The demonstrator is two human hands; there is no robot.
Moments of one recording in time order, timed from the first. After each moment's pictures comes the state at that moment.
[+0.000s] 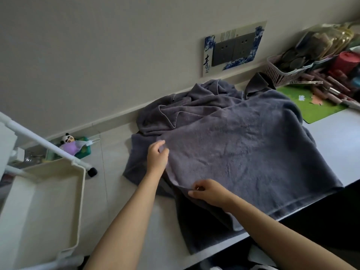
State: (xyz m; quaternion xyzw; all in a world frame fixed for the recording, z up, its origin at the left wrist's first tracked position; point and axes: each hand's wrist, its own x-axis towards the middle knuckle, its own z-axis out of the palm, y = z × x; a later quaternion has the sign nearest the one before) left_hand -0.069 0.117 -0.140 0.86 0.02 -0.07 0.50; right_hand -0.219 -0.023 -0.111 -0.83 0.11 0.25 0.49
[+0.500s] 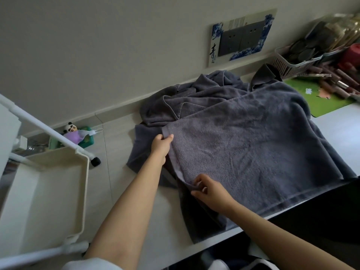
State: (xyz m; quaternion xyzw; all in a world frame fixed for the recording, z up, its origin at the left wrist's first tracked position) left_hand -0.047 0.115 -0.160 0.75 0.15 -0.19 0.61; right_hand -0.243 -0.005 -0.142 -0.87 0.10 0.13 0.47
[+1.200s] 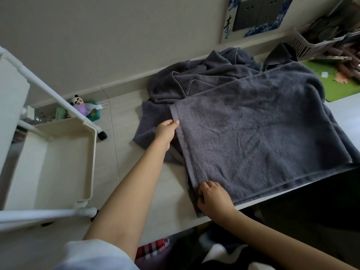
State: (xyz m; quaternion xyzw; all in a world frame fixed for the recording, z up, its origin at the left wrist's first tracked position) left_hand -0.073 0.131 -0.165 0.72 0.17 -0.22 0.64; right_hand -0.301 0.041 -0.170 -0.97 0.05 0.10 0.22
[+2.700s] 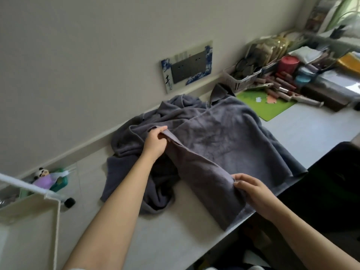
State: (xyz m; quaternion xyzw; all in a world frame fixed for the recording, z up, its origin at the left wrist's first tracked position) left_hand -0.058 0.010 -0.061 0.87 -0.13 -0.14 0.46; right_hand -0.320 -0.156 -0.093 -0.56 0.31 0.01 0.77
